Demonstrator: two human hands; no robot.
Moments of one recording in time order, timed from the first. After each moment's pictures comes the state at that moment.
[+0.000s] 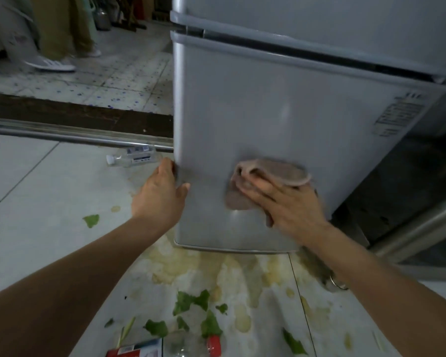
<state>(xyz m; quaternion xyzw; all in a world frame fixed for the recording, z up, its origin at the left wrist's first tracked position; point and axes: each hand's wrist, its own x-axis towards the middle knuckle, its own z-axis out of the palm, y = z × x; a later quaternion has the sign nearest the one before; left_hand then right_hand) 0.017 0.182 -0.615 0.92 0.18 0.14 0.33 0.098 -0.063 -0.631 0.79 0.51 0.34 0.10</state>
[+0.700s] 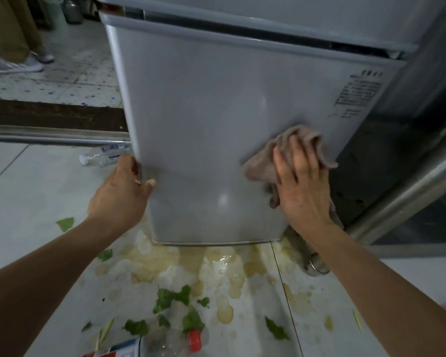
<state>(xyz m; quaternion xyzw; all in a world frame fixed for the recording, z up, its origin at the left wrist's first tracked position) 0.016 0.185 -0.617 0.93 0.18 0.13 0.31 0.104 -0.116 -0.638 0.84 0.29 0.46 0.03</state>
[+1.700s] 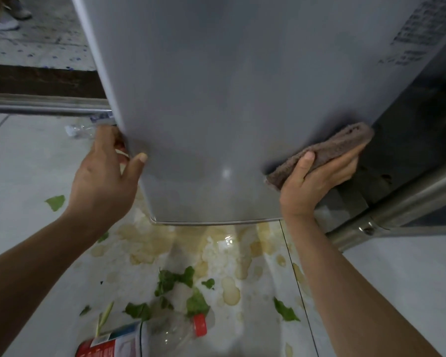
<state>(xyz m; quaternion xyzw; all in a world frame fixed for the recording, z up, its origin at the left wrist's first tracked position) 0.018 0.187 -0.639 0.91 0.12 0.22 0.33 0.110 -0.071 -0.693 0.78 -0.08 0.46 -0.41</state>
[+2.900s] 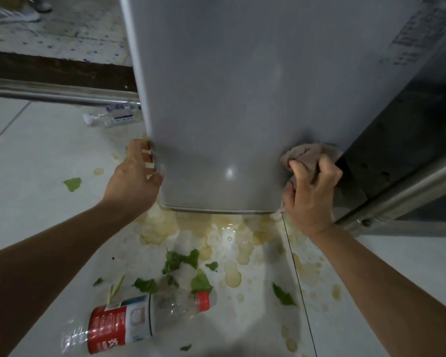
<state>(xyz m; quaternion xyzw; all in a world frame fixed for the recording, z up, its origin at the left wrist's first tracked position) 0.005 0.185 -0.672 0.90 0.16 0.11 0.40 0.079 -0.120 -0.710 0.86 0.24 0.44 -0.10</state>
